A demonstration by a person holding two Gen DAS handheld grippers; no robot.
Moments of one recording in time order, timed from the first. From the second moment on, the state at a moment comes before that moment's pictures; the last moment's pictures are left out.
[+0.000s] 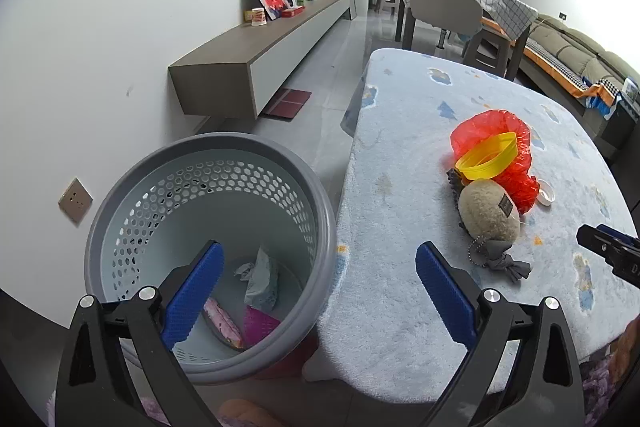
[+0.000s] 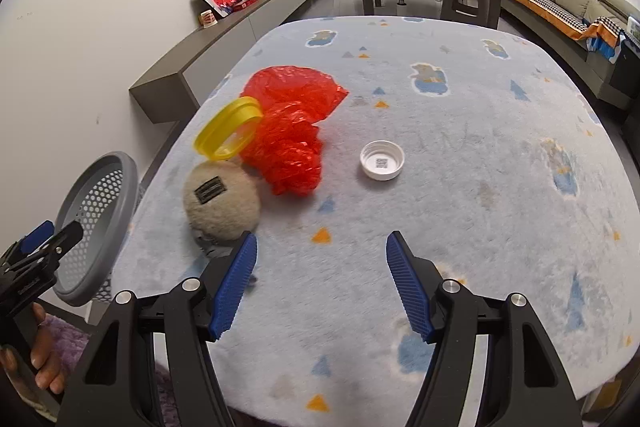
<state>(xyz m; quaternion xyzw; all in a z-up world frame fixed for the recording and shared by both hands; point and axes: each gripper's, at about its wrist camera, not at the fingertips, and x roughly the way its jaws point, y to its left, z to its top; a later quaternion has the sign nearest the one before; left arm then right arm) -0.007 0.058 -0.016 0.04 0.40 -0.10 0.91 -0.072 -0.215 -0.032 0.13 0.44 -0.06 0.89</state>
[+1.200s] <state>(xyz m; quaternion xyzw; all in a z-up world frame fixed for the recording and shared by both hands) 0.020 0.027 -0.042 0.06 0.44 -0.09 0.89 0.029 -0.273 -0.090 0.06 0.48 -0.08 0.87</state>
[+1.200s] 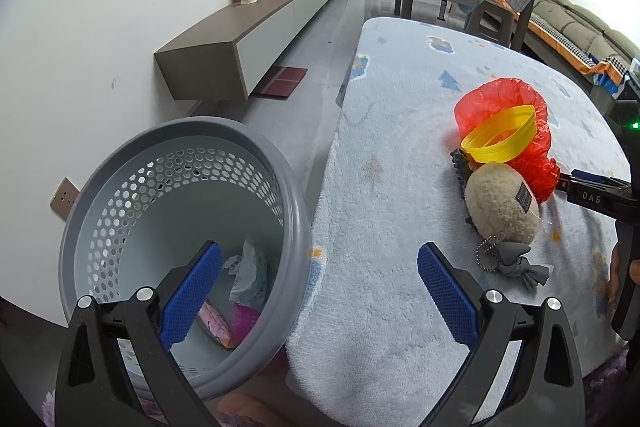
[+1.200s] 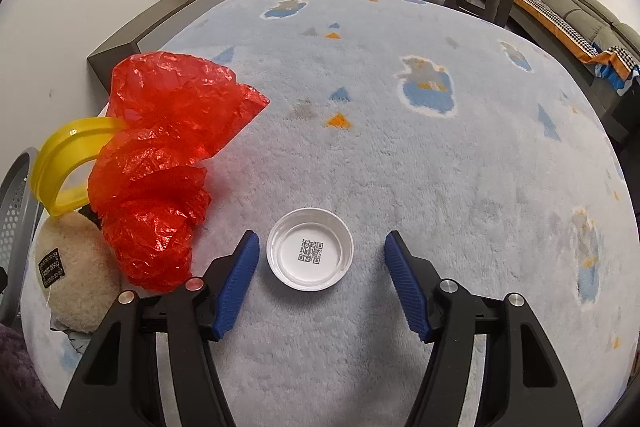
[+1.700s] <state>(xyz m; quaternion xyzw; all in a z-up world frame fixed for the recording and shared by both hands) 0.015 0.021 -0.041 0.08 0.43 -0.09 0.90 0.006 -0.273 -0.075 0.09 0.47 -0.07 0.88</state>
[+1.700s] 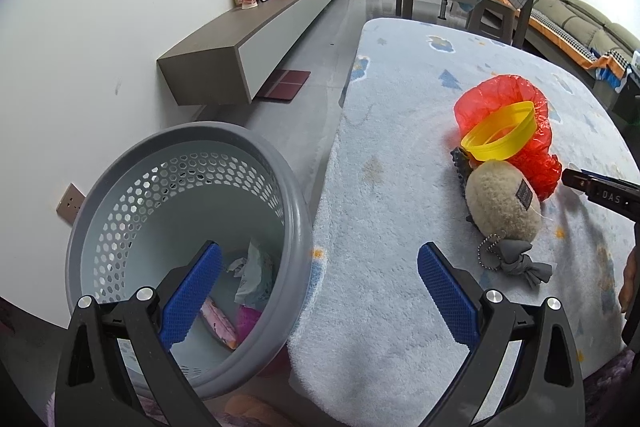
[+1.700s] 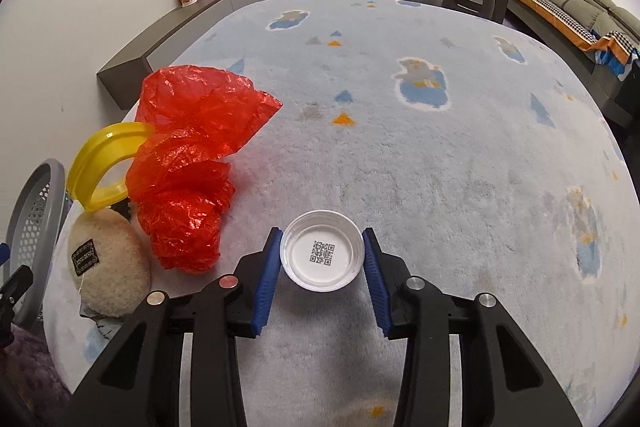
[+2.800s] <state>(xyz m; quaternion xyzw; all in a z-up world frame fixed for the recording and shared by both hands) -0.011 -0.101 -0.065 0.09 0.45 -0.13 0.88 -0.047 -0.280 -0.027 0.16 0.43 -0.03 0.89</state>
